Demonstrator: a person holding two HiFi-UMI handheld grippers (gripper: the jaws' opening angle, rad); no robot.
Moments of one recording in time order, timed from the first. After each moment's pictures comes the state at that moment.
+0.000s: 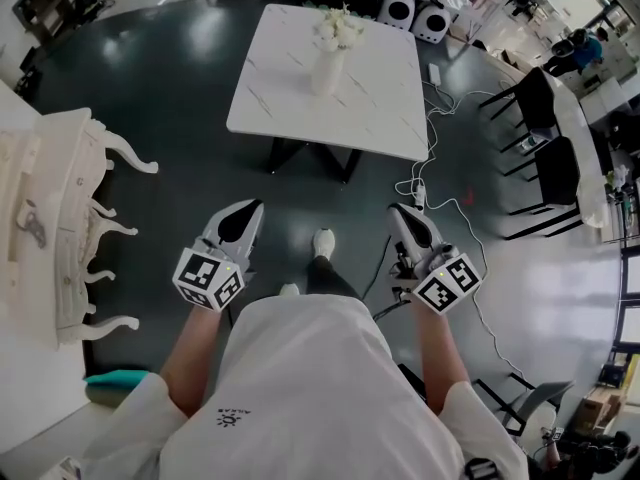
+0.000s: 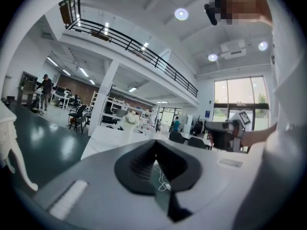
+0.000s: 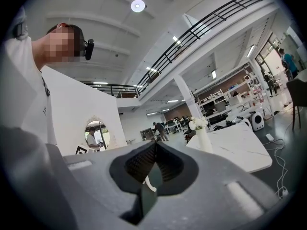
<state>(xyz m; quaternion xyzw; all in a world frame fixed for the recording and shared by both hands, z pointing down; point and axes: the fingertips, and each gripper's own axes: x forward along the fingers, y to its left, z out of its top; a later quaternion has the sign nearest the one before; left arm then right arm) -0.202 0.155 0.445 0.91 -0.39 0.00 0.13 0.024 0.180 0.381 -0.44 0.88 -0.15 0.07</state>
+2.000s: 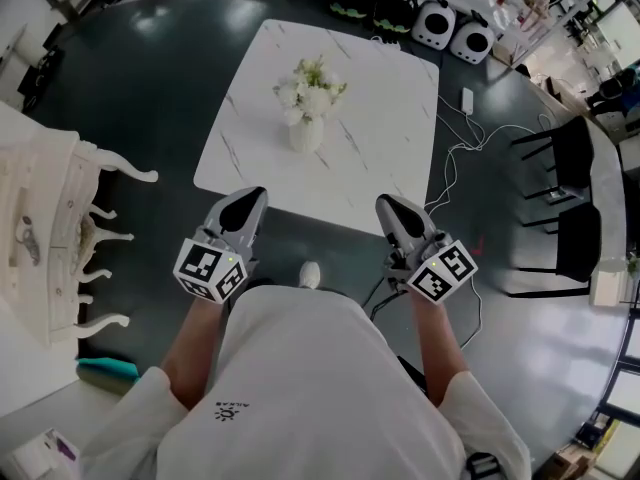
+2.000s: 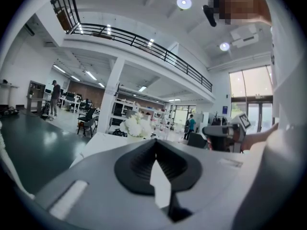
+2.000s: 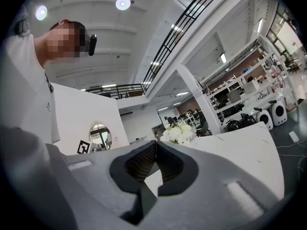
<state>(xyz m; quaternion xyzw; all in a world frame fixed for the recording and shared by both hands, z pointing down) -0.065 -0.109 0.444 0.88 -0.47 0.02 0.12 0.138 -0.115 0.412 -0.33 0.92 -0.19 0.07</state>
